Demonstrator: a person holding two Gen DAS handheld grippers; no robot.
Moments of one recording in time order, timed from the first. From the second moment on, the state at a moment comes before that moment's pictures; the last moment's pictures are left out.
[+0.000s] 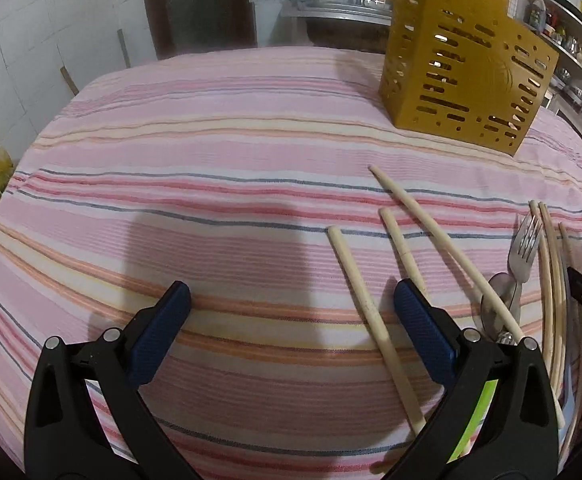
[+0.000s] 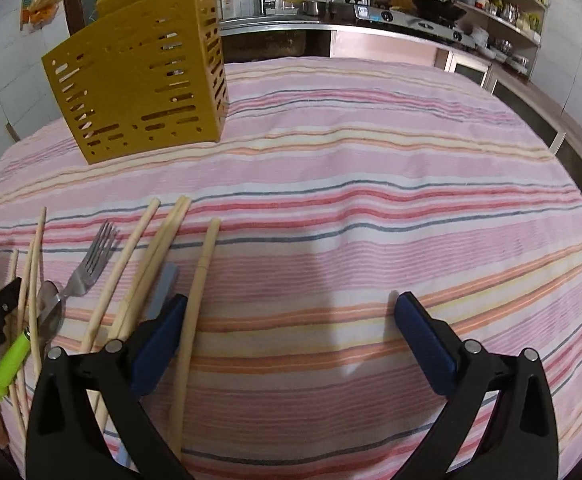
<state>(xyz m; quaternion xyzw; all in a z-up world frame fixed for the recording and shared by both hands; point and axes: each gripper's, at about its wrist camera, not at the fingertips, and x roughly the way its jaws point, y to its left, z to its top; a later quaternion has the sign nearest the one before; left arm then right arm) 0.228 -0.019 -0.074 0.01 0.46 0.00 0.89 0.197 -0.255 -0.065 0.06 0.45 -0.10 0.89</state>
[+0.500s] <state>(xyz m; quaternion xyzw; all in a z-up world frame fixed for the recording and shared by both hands) 0.217 -0.025 -0.061 -0.03 0.45 -0.02 0.89 0.202 -0.249 -0.058 0.05 0.43 -0.11 0.89</state>
